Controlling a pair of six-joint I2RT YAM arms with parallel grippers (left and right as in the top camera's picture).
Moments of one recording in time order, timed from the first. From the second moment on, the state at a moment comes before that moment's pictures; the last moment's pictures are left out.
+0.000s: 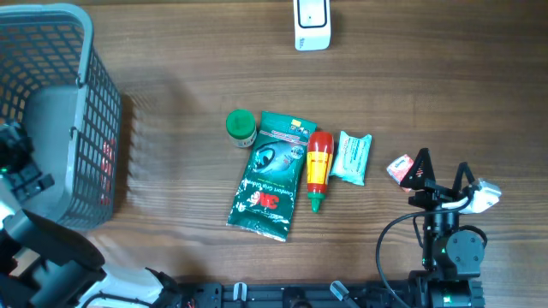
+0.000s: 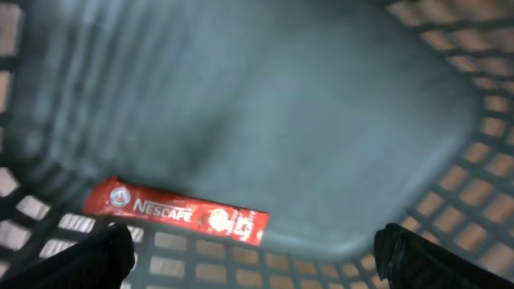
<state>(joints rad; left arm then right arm) 0.79 1.74 1.52 -1.12 0.11 -1.30 0.01 0.02 0.01 0.02 0.19 0.42</state>
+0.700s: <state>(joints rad) 0.65 1.79 1.33 -0.98 0.18 -1.26 0.01 0.02 0.01 0.02 0.19 0.42</state>
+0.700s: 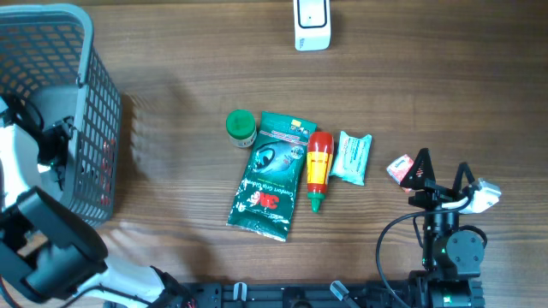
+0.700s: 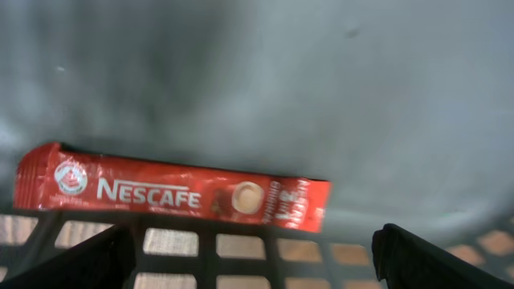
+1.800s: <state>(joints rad) 0.85 1.84 1.74 -1.42 0.26 -0.87 0.01 0.02 0.01 0.02 0.19 0.42</state>
